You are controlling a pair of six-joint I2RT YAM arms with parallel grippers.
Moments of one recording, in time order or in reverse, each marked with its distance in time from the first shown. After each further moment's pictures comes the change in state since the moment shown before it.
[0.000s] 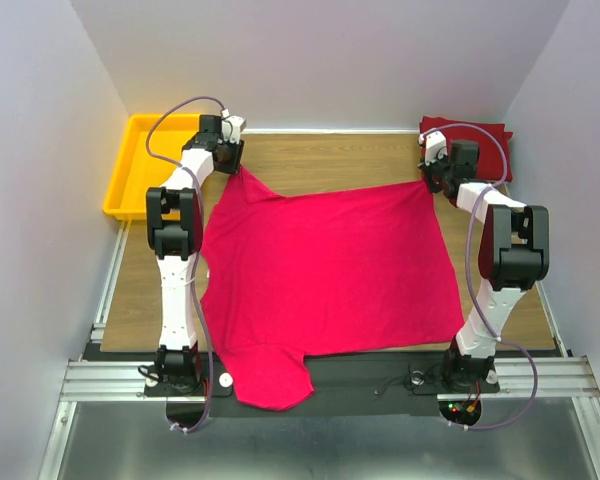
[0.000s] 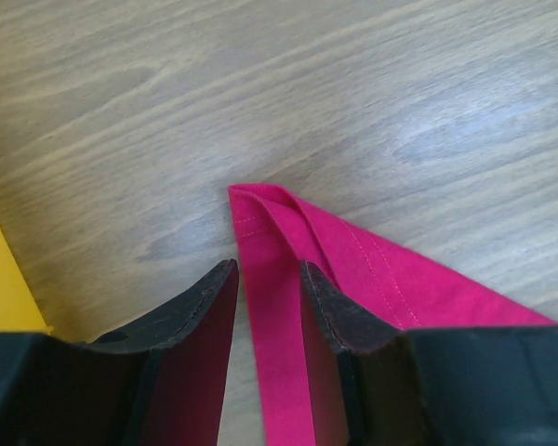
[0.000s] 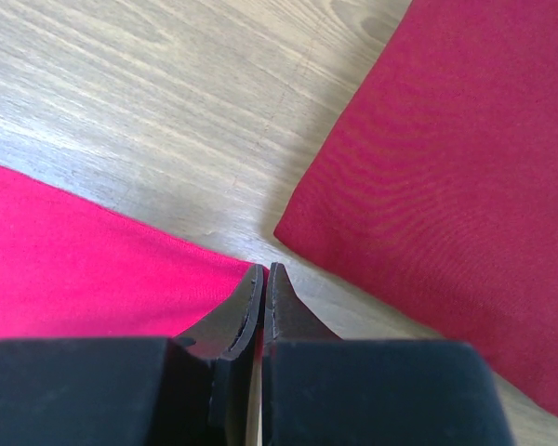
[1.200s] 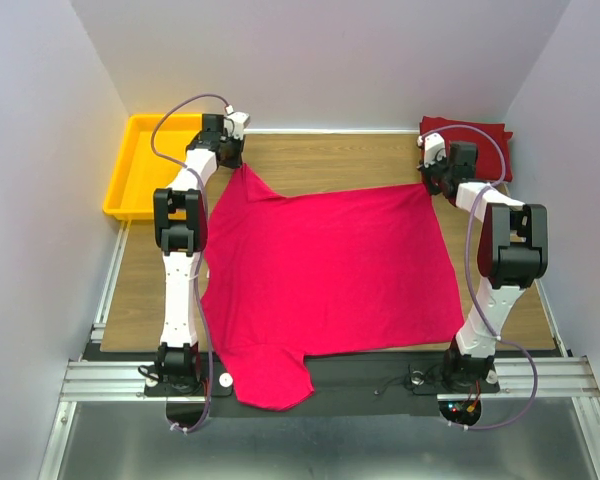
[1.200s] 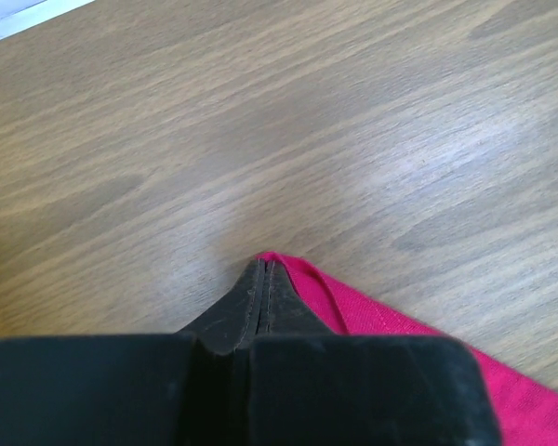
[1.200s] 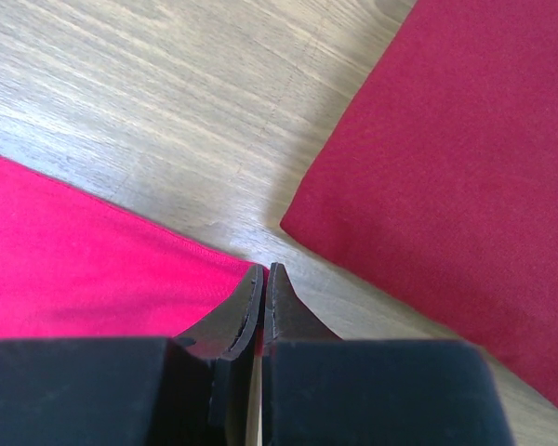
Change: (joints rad) left arm 0.000 0.153 0.186 0.038 0.074 0.009; right arm 0.000 0.019 0.010 -0.029 0.003 -0.005
